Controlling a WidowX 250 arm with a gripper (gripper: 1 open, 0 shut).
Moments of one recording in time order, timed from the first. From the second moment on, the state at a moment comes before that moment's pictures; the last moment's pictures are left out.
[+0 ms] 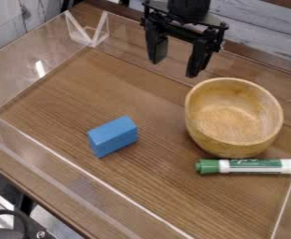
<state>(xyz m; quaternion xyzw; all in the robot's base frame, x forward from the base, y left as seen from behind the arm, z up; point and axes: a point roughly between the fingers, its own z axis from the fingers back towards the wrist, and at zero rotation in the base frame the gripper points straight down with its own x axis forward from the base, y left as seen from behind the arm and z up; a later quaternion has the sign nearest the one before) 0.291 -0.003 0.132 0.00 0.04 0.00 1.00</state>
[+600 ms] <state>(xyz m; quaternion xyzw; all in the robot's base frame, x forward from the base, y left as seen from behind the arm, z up) 0.248 0.016 0.109 0.00 0.05 -0.14 0.99</state>
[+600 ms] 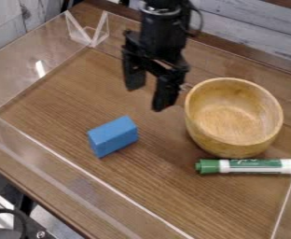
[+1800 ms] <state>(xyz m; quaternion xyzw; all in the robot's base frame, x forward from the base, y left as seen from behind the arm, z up) 0.218 0.056 0.063 0.02 -0.02 -0.17 0.98</state>
